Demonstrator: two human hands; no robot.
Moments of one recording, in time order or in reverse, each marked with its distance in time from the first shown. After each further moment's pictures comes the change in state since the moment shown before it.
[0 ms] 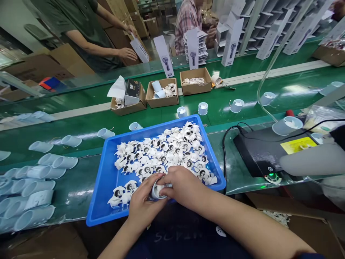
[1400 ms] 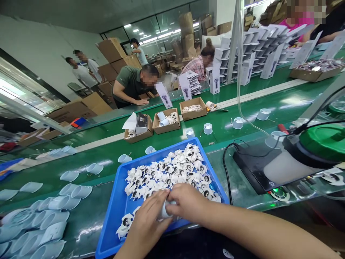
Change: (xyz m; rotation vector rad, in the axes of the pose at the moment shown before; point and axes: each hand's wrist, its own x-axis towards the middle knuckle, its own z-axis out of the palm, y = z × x) left_hand 0.029 0.012 -0.029 0.158 -0.151 0.281; right_hand 0.009 0.011 -0.002 -0.357 0.068 -0.300
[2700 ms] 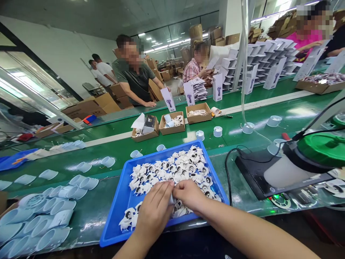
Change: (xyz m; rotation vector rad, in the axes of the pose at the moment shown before) left_hand 0.007 0.012 0.011 0.349 0.206 0.179; right_hand 0.004 -0.003 0.014 0.672 0.074 0.470
